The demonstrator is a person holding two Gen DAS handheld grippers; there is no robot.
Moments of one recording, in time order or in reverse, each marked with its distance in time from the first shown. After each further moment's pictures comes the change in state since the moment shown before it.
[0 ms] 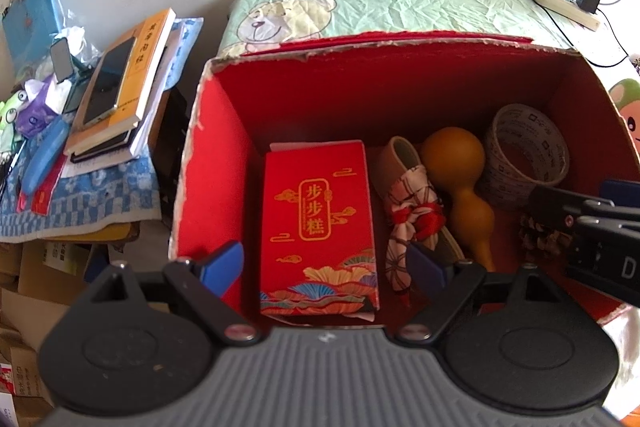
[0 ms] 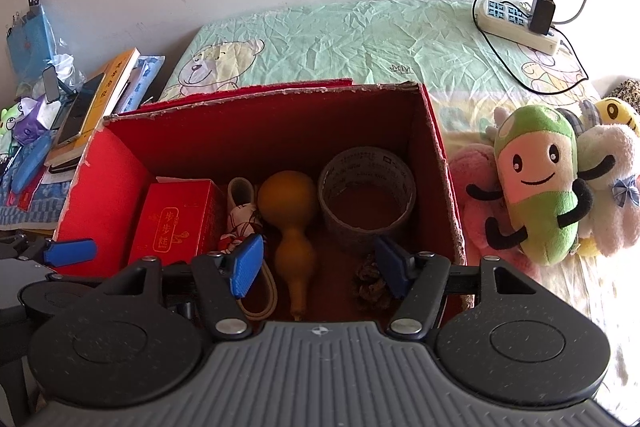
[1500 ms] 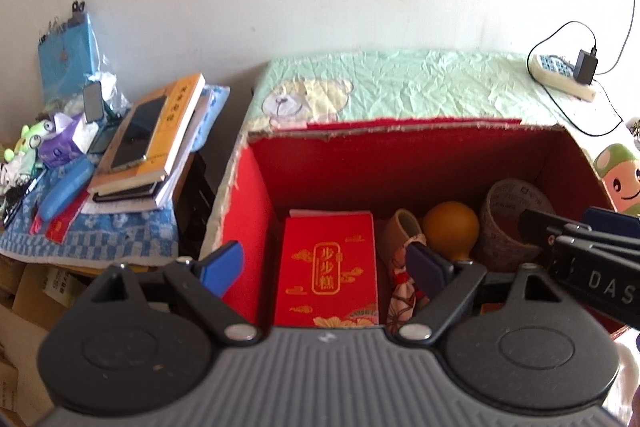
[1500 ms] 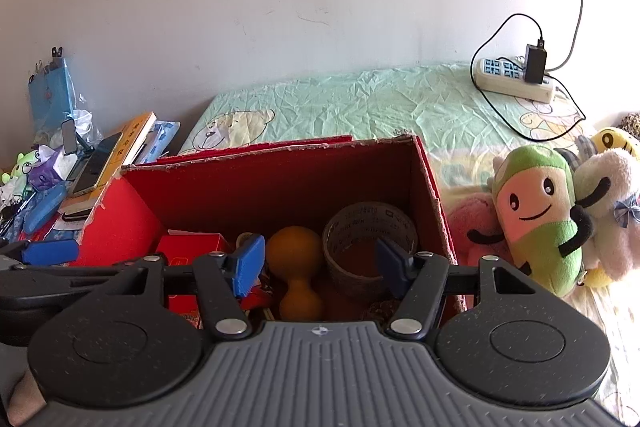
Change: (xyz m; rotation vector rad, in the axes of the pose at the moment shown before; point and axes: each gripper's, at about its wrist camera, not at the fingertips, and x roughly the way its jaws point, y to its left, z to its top) left arm -0.035 0.003 -0.012 -0.053 -0.271 0.031; right arm -0.014 -0.006 -0.021 0.013 -0.265 0.040
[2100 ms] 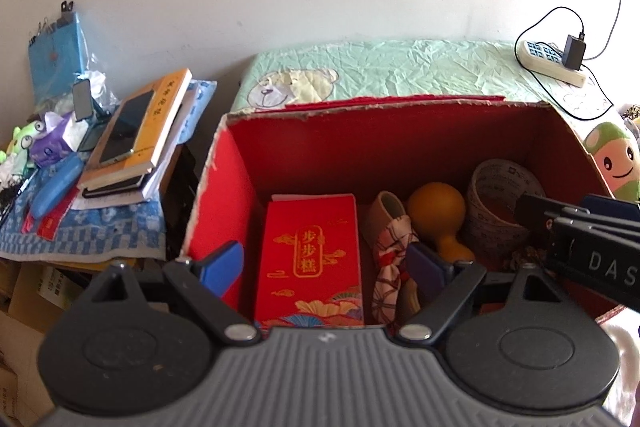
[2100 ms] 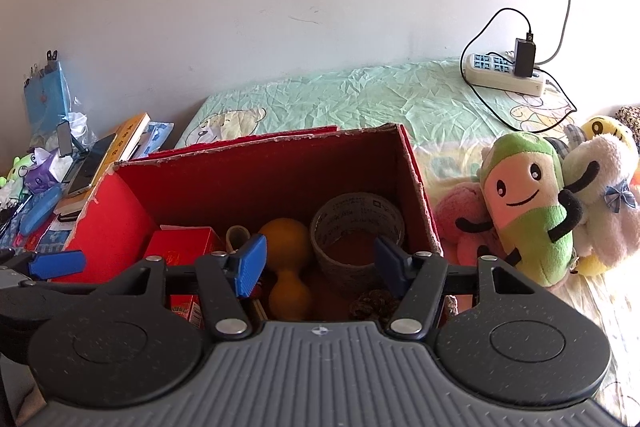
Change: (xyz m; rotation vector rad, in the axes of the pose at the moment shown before) left arm 0.005 -0.012 -0.014 0.024 0.020 -0.026; right arm -0.005 -0.008 -0.010 0.021 -0.008 -0.015
